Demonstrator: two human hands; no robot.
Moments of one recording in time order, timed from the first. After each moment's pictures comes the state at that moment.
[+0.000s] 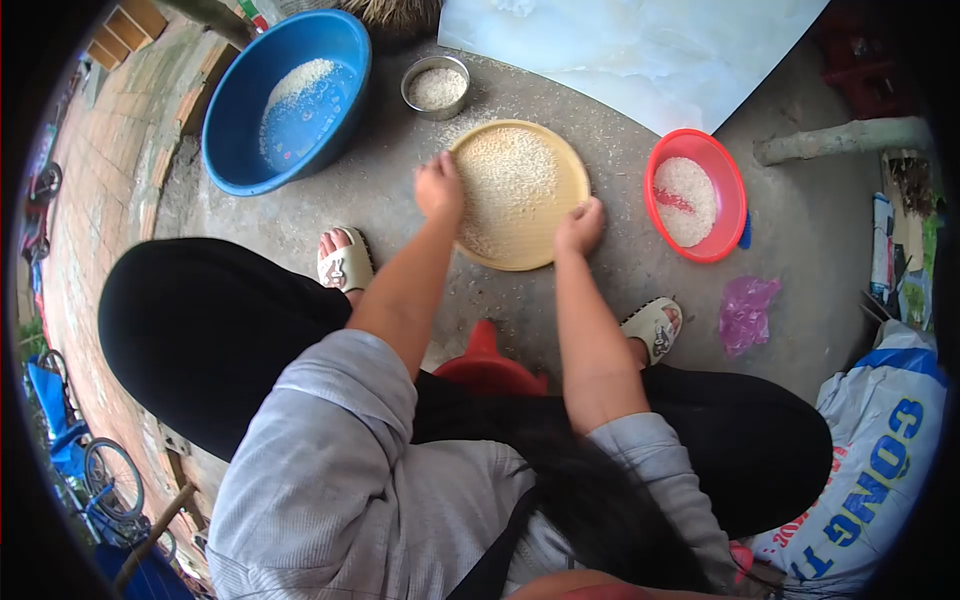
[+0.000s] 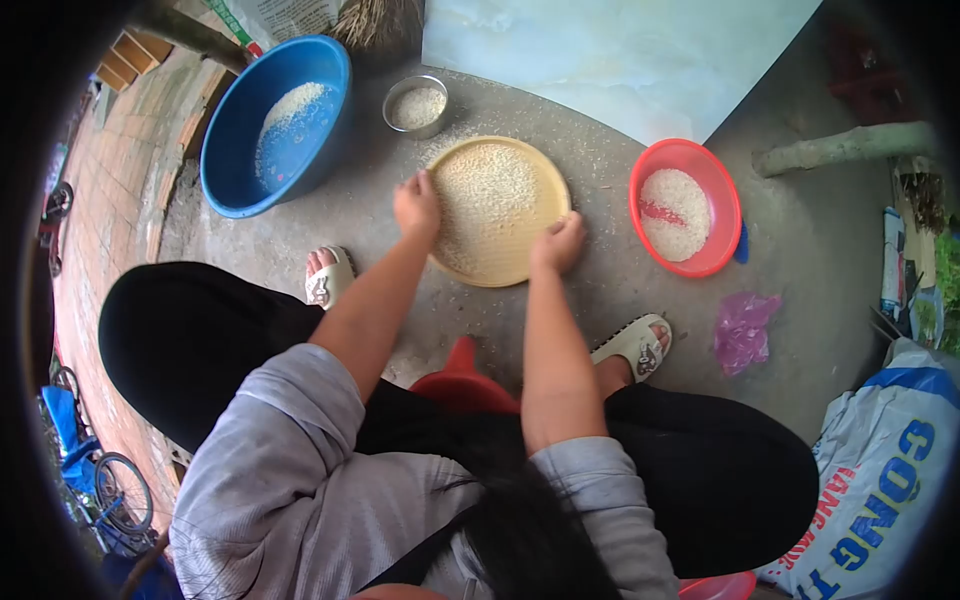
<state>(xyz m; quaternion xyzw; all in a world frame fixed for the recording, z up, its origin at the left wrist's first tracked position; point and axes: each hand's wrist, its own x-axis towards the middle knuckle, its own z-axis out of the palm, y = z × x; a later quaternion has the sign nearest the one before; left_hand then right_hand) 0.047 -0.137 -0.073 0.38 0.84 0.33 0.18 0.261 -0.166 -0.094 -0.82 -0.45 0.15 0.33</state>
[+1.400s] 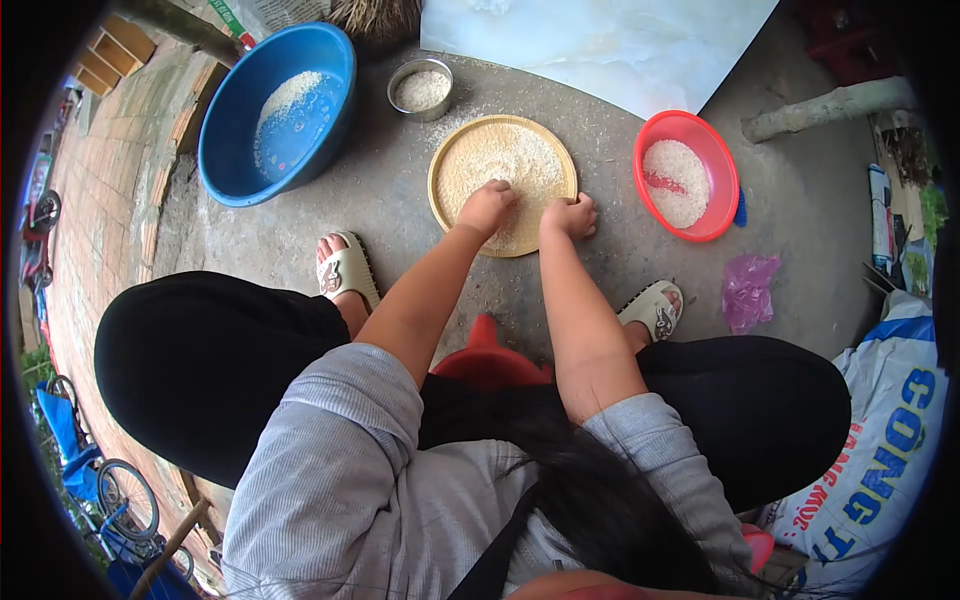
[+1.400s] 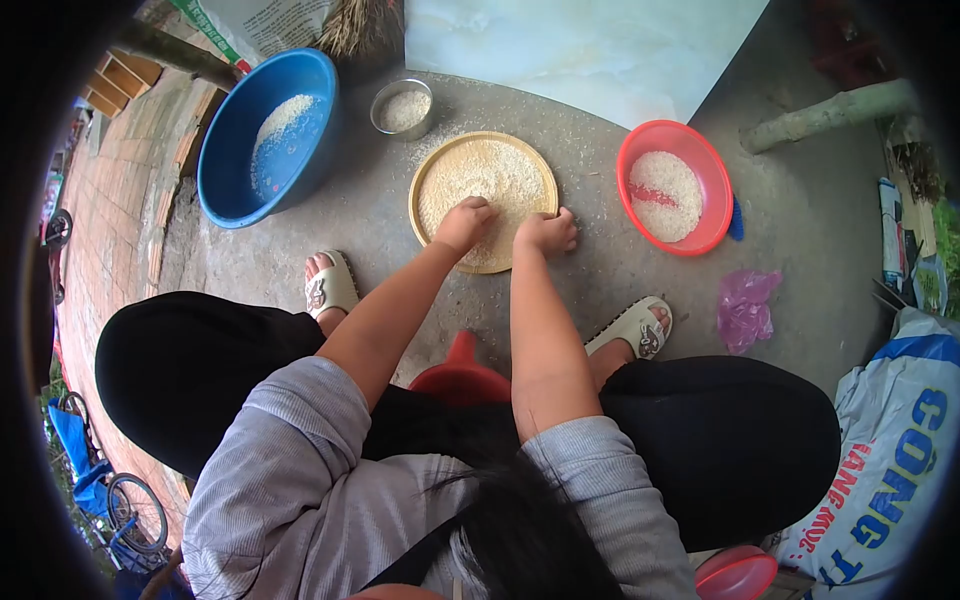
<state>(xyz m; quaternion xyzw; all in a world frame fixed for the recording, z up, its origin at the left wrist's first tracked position) 0.101 -0.159 -0.097 0.80 0.52 0.22 0.22 0.236 -0.162 -0.066 -0.91 -0.26 0.17 0.28</state>
